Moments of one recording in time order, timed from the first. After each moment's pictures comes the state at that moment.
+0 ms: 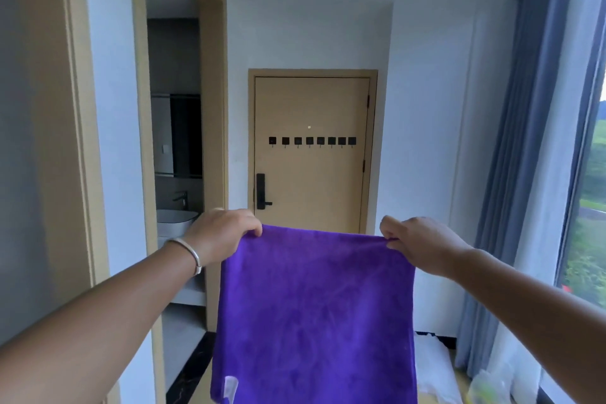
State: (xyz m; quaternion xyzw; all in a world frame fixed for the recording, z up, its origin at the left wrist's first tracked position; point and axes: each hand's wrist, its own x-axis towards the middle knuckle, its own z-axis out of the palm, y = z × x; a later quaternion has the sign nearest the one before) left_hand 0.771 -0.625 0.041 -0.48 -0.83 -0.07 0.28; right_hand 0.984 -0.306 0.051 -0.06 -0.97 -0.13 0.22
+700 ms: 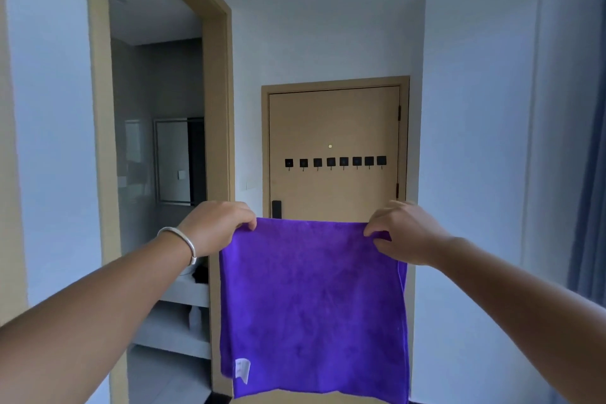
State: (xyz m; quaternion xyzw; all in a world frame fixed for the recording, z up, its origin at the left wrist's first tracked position) left_hand 0.540 -0.456 0.110 -0.44 -0.84 -0.02 0.33; right_hand 0.703 -0.123 0.103 0.07 -0.94 -0.14 0.31
